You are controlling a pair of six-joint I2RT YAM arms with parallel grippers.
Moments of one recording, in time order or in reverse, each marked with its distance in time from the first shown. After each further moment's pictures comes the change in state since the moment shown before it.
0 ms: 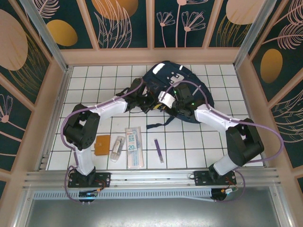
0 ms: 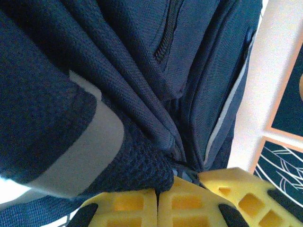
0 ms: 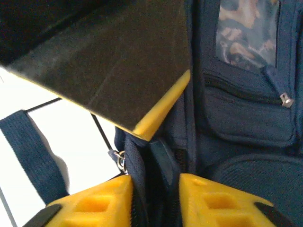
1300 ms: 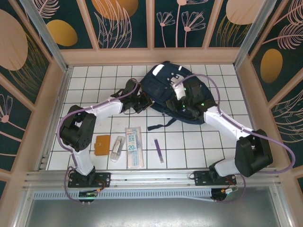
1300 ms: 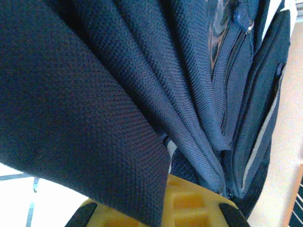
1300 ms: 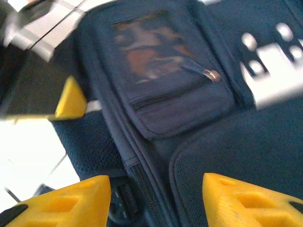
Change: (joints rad) left arm 0.049 -0.042 -0.061 -0.035 -0.126 0.112; right arm -0.059 -0.142 0.032 -0.080 0.065 0.688
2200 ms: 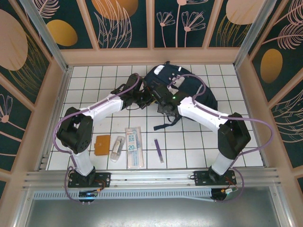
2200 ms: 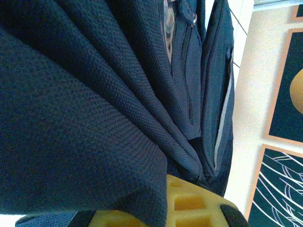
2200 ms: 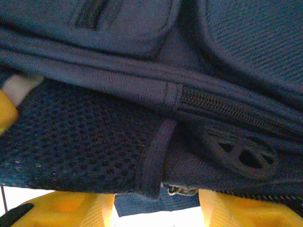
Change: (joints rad) left arm -0.028 -0.032 0.095 -0.042 0.062 -0.033; right arm 0.306 0.290 0.337 -0.515 0.468 0.856
